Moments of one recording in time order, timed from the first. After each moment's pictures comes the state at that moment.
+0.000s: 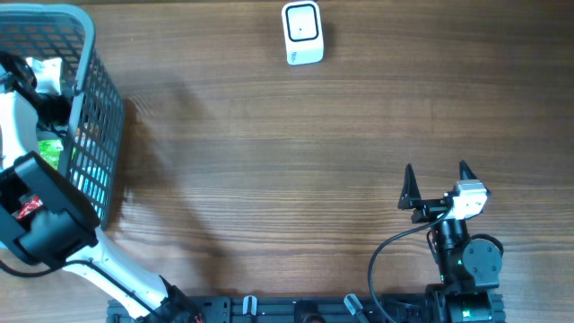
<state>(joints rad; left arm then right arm) 0.58 2.07 1.65 -0.78 0.23 0.39 0.06 0.02 0.01 0.00 -0.01 0.02</state>
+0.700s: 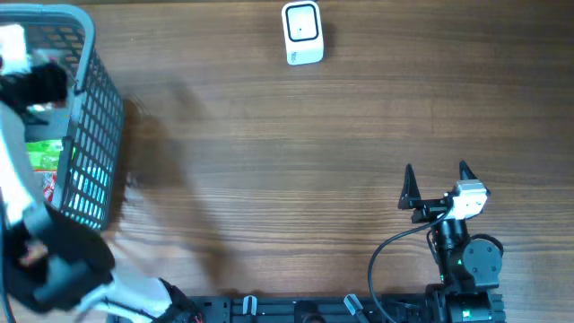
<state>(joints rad) 0.58 1.80 1.63 -0.69 0.23 0.29 0.06 0.02 0.01 0.00 -0.01 0.02</state>
